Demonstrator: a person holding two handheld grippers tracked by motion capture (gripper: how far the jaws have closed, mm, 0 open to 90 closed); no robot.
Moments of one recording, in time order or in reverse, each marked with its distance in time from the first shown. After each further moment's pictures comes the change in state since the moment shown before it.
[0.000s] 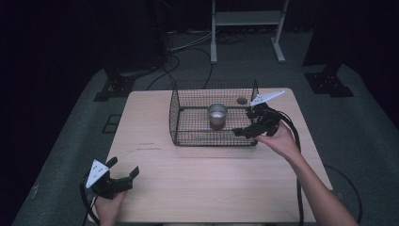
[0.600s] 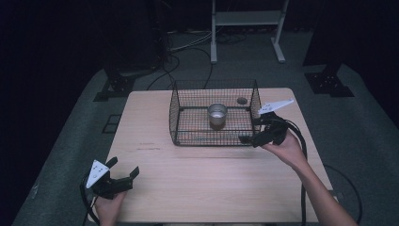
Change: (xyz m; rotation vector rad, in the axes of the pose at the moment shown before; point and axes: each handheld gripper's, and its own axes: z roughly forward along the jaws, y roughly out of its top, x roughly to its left) left arm -0.001 0.000 0.000 -0.001 0.000 -0.002; right arm 0.003 -0.028 -0.013 -0.021 0.005 0.004
